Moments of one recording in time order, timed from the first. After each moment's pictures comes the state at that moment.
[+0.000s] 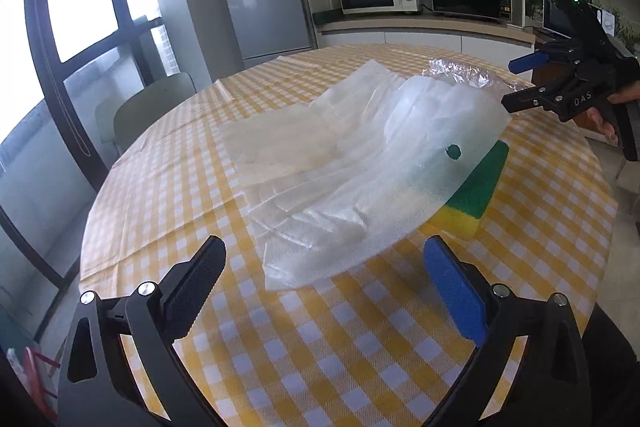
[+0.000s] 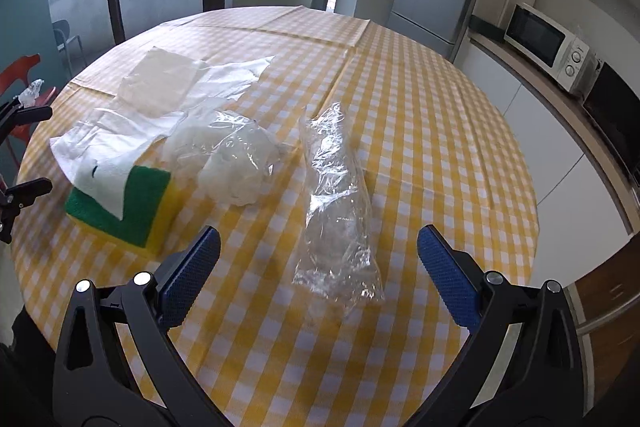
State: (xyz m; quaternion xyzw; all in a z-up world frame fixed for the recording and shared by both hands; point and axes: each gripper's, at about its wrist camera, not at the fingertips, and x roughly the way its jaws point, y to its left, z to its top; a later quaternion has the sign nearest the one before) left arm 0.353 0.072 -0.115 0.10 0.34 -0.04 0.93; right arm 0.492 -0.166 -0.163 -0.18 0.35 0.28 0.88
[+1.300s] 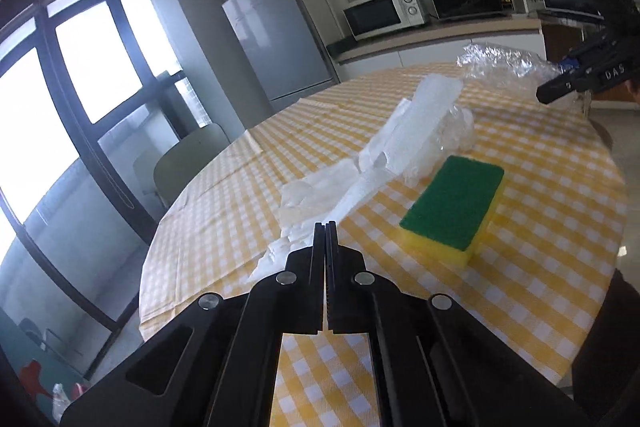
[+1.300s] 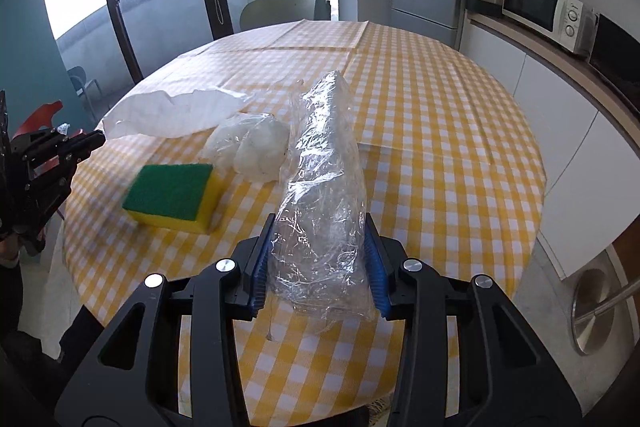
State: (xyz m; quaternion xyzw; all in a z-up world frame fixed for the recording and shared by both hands) left arm 0.321 0.037 -0.072 0.20 0.26 0.02 0.94; right arm 0.438 -0.217 -0.144 -0.09 0.35 0.31 0.88
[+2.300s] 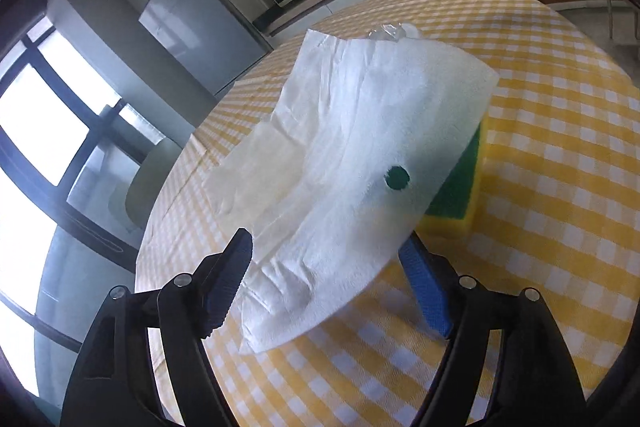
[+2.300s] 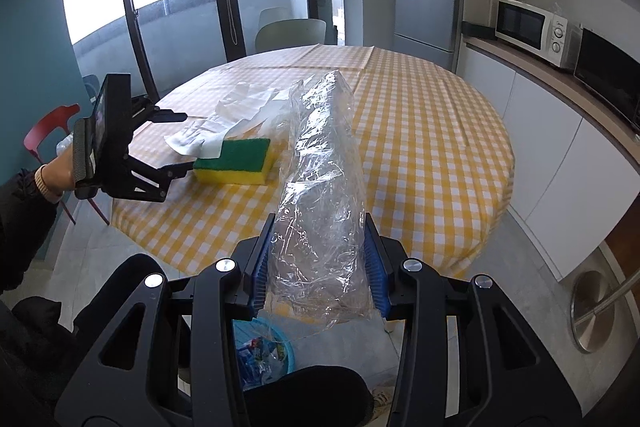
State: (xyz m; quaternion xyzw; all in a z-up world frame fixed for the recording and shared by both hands) left arm 0.381 0.010 -0.119 0.34 0.34 -0.05 0.88; right arm 0.349 -0.267 -0.125 -0.08 0.31 0.32 0.89
